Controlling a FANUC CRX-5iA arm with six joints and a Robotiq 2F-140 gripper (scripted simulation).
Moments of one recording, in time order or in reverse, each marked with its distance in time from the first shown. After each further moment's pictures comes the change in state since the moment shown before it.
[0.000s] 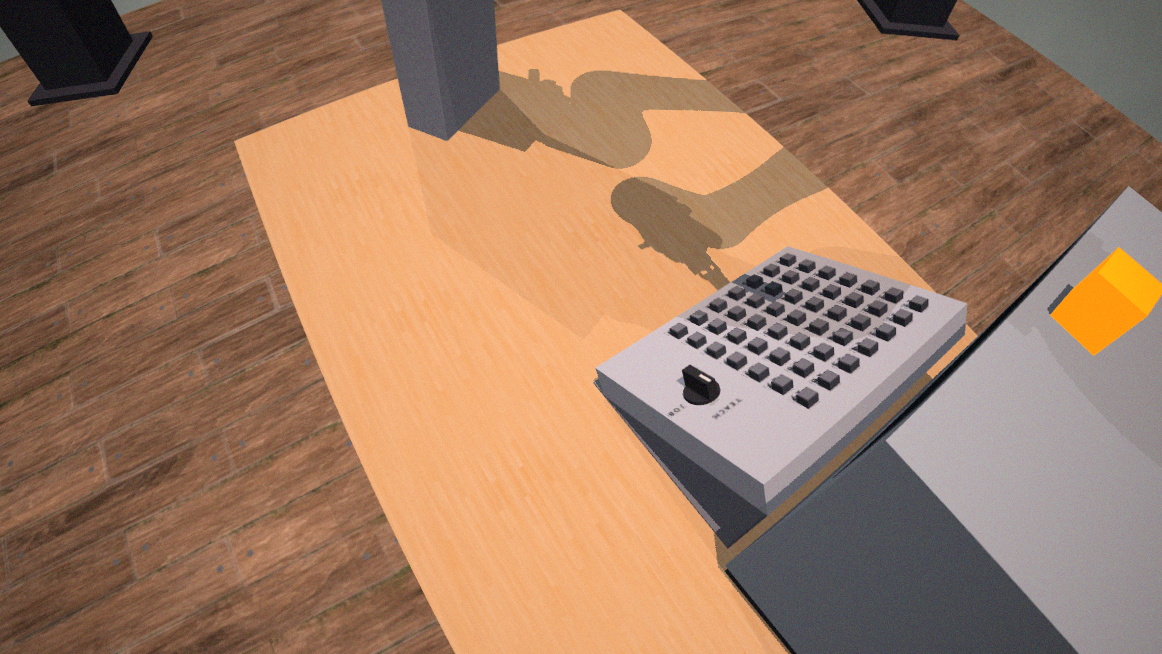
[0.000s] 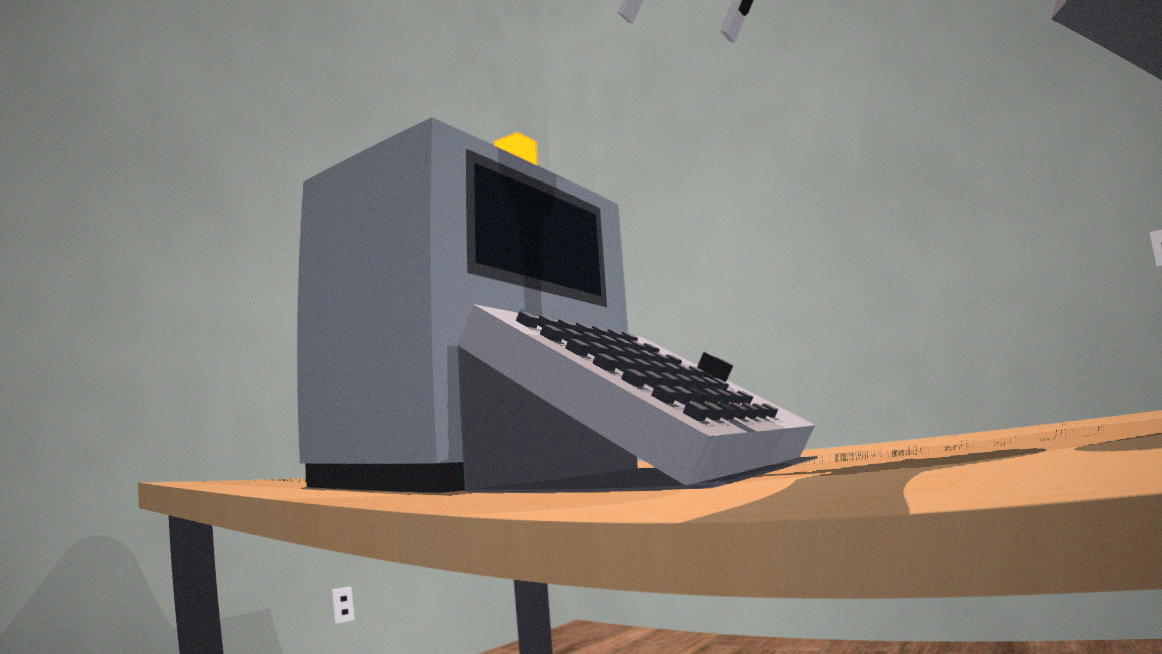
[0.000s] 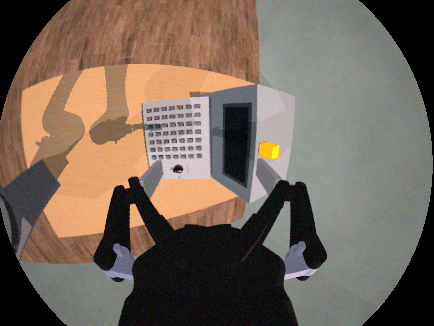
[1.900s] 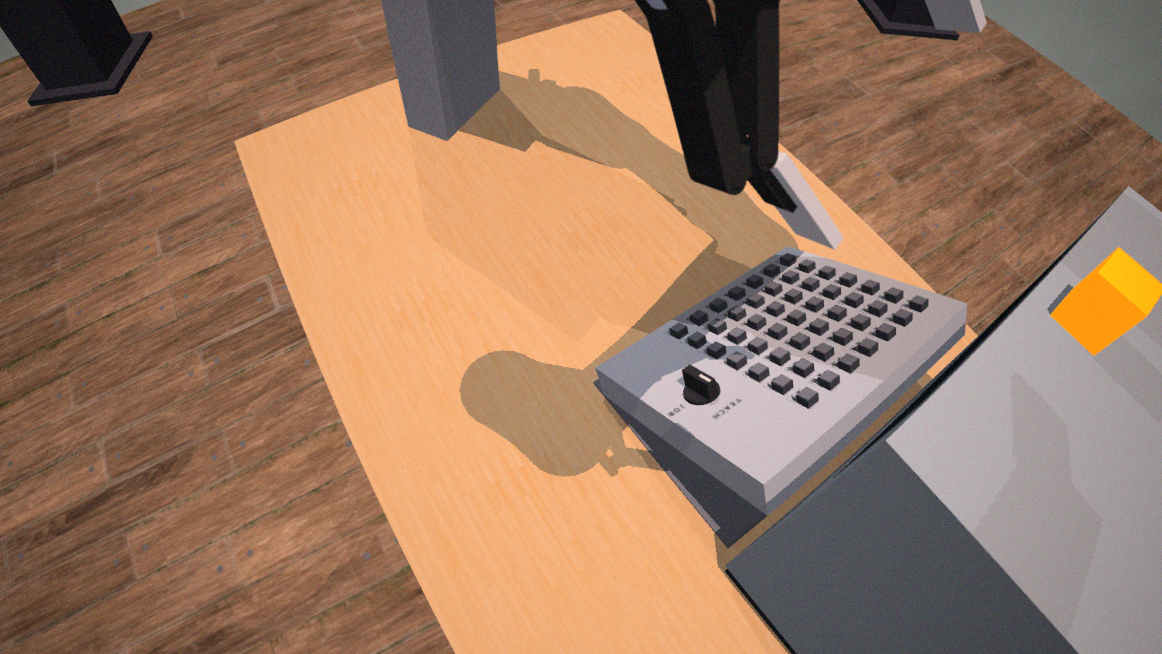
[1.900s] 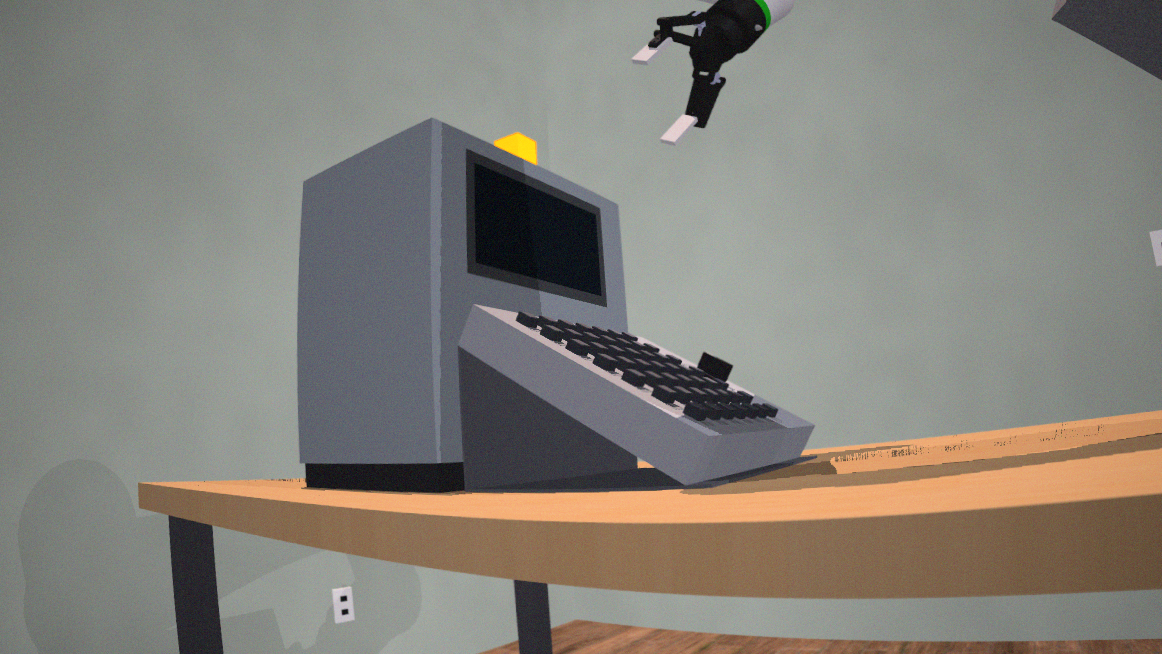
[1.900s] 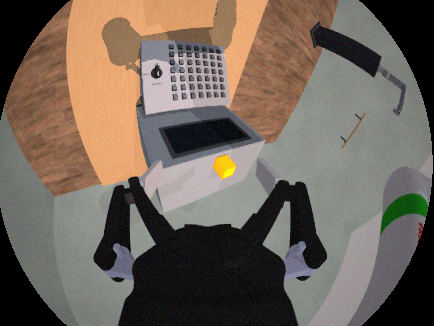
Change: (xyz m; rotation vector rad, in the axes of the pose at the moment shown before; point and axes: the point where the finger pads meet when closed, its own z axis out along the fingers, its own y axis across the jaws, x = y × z) arm -0.175 0.101 0.059 -0.394 0.450 -1.451
